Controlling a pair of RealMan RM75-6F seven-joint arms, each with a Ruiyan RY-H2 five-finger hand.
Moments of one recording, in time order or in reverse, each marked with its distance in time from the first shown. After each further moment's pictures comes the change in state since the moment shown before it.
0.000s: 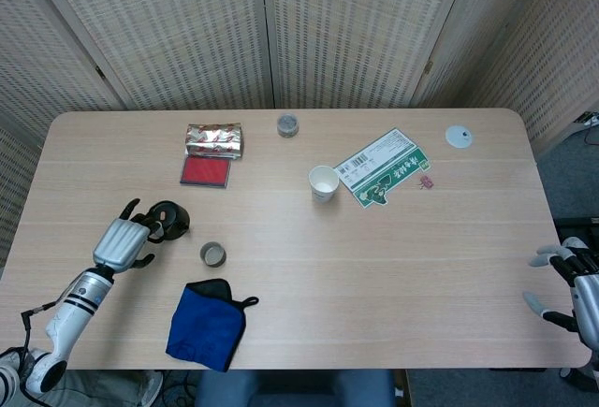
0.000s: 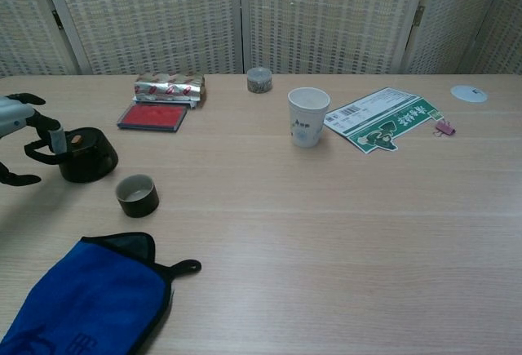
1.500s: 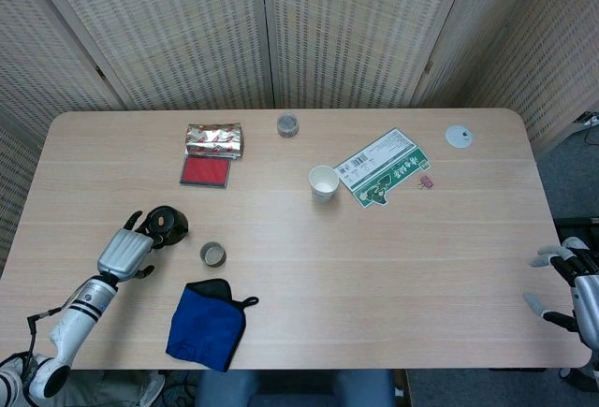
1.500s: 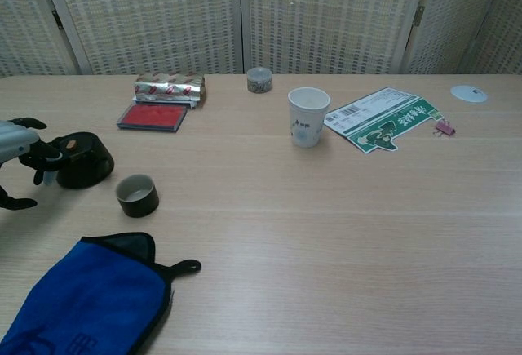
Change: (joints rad) left arm 0.011 -0.008 0.012 -0.031 -0.041 -0.069 0.084; right arm 0.001 -0.004 0.001 0.003 0.008 -0.009 0.002
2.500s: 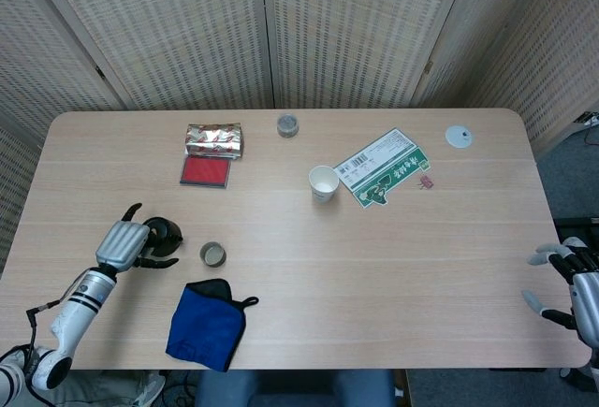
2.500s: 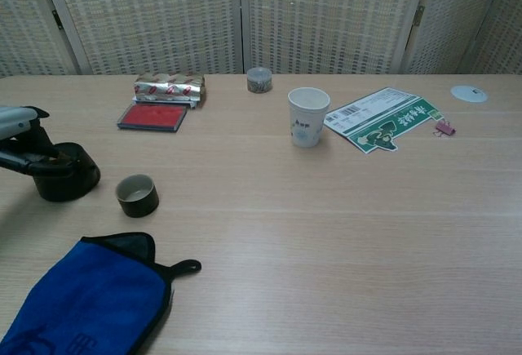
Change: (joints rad) left arm -0.010 -0.012 -0.046 0.043 0.005 0.006 -0.251; right arm 0.005 0.004 0.005 -0.013 0.010 -0.009 -0.012
